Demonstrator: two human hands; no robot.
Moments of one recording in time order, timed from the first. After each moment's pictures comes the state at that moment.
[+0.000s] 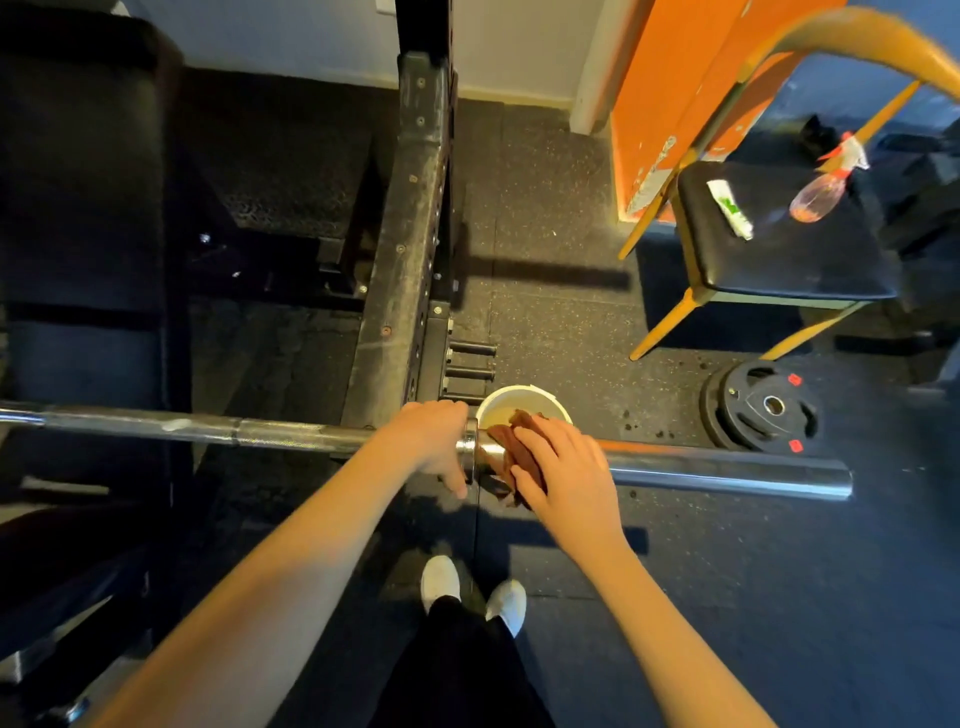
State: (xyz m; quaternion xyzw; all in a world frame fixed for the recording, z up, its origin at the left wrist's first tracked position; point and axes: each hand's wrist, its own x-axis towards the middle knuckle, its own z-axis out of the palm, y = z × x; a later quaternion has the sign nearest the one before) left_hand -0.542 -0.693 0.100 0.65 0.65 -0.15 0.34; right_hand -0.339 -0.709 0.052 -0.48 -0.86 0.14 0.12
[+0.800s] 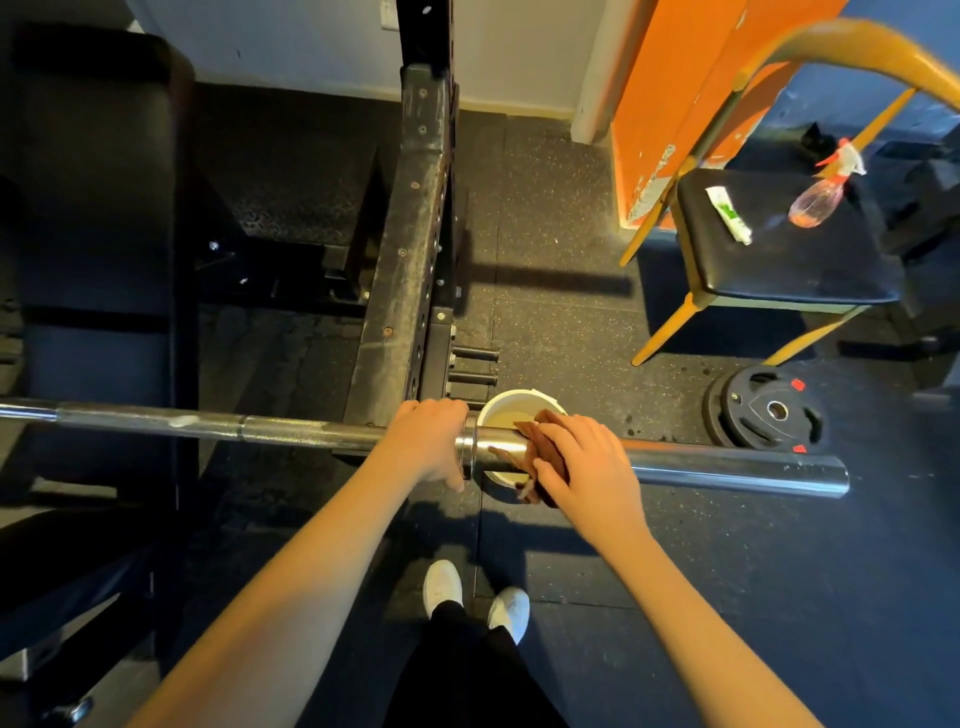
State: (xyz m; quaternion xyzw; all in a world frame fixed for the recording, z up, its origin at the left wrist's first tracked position) left_hand -0.539 -0.704 0.089 0.66 0.68 -0.11 0.30; right_hand -0.317 -0.698 0.060 -0.49 -0.85 0.17 0.10
